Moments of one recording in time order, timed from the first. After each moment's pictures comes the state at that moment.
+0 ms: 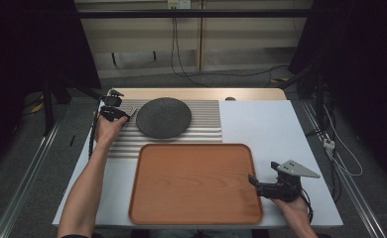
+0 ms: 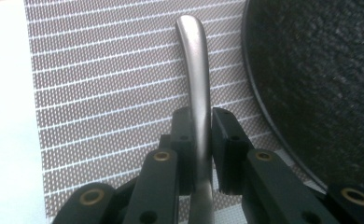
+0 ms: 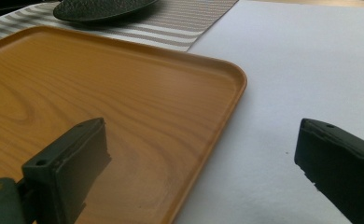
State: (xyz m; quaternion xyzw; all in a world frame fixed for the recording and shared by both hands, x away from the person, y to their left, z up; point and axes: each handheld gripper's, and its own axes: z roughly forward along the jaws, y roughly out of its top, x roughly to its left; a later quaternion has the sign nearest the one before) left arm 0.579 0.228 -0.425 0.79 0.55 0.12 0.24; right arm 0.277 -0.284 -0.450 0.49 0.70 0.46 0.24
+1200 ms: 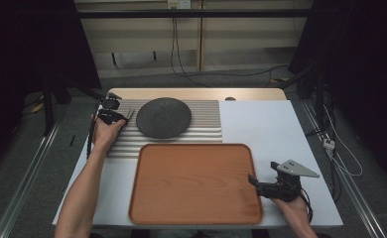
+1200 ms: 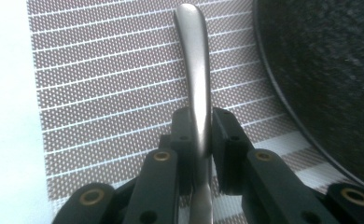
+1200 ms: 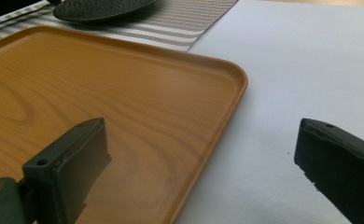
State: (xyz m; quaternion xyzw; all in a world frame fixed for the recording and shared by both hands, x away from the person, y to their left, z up) left arm 0.572 0.237 -0.428 0.79 0.55 0.12 0.24; right arm 0.278 -0.284 -0.450 0.49 0.70 0.46 0.24
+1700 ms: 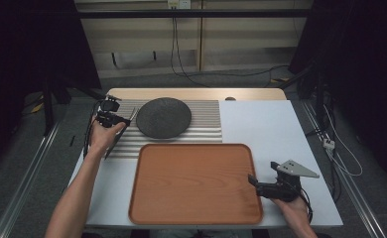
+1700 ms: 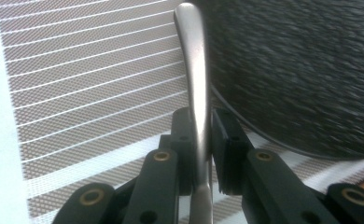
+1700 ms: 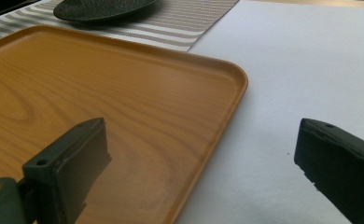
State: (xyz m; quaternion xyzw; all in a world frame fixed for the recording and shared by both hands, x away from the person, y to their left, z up) left arm 0.538 0.228 -0.409 0.81 0.50 0.11 0.29; right arm 0.278 -0.283 -0.449 0.49 0.70 0.46 0.24
